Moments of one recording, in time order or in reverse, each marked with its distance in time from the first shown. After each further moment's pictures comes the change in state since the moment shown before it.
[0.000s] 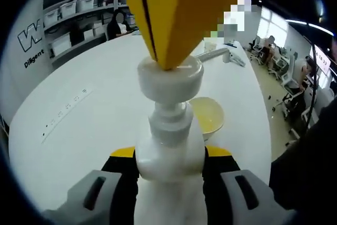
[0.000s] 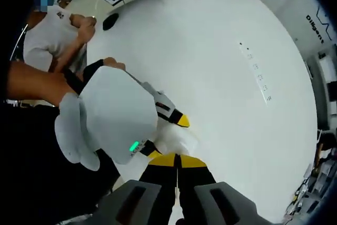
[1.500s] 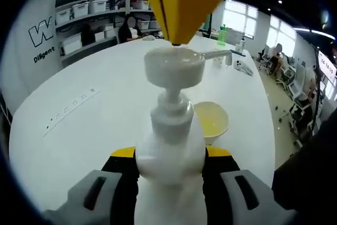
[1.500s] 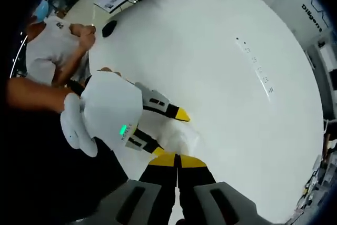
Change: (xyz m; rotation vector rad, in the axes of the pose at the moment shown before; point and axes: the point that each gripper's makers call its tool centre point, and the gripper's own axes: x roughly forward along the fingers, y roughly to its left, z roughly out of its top) left arm -0.001 0.002 0.001 -0.056 -0.064 0.068; right arm -0.007 0.000 -0.008 0.067 -0.058 0.043
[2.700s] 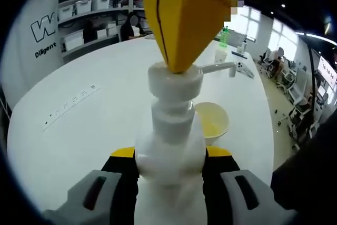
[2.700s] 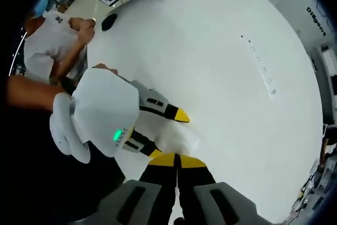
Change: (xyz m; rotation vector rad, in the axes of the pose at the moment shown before) left arm 0.001 -0.002 -0.002 -0.029 -0.008 -0.003; right arm 0.012 -0.003 -0.001 -0.015 0.066 -0.013
